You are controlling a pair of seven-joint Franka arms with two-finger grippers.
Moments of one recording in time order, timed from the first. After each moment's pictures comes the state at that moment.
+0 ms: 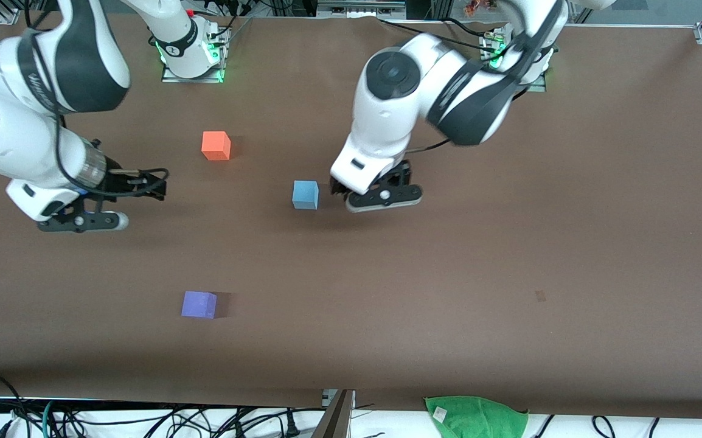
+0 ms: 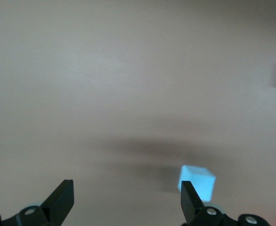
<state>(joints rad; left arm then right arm) -0.55 0.53 -0.15 -1.16 0.05 1.74 -0.81 0.23 0.29 0.00 -1.52 0.00 1.70 0.16</state>
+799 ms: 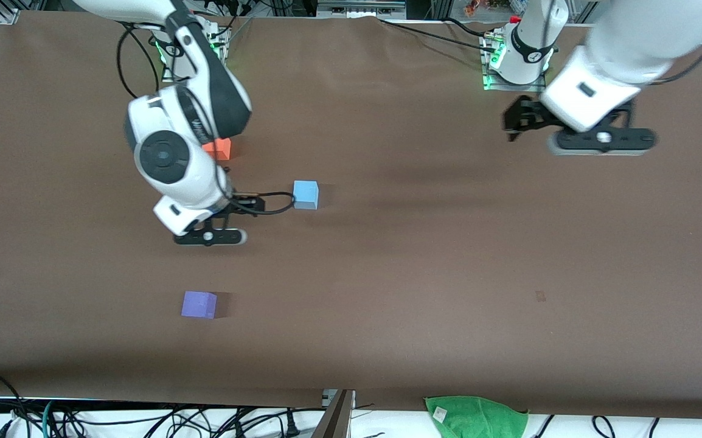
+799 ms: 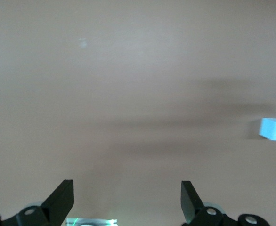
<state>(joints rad) -0.21 0.13 -0.09 -1.37 -0.01 1.38 -0.34 0.46 0.47 0.00 -1.52 0.00 1.87 0.45</state>
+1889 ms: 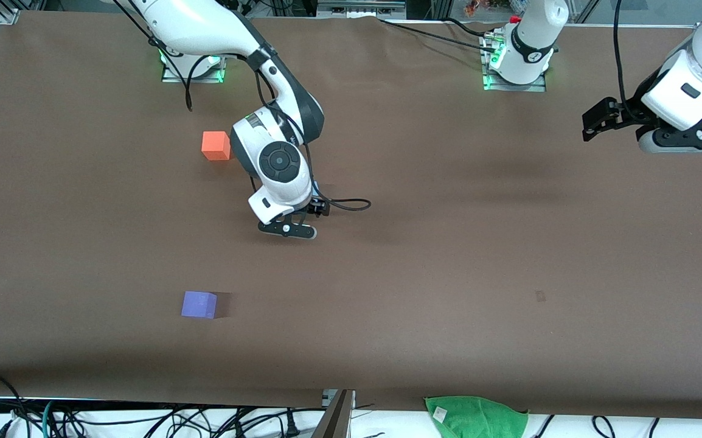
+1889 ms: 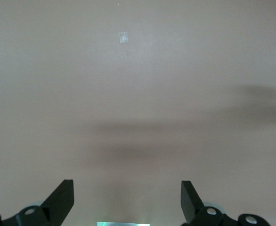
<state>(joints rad) -0.10 -0.03 -0.03 -1.63 -0.01 1.51 -0.15 0.63 0.64 0.00 -1.59 0.00 2.15 0.78</state>
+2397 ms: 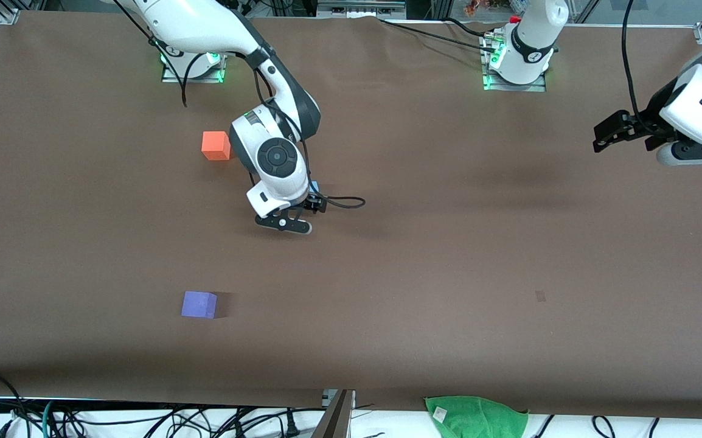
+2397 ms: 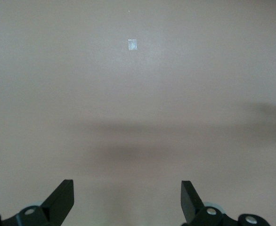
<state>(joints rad) -0.05 -0.01 -0.03 -1.63 -0.01 1.55 -0.15 0.63 0.59 0.00 -1.69 0.00 2.19 0.80</state>
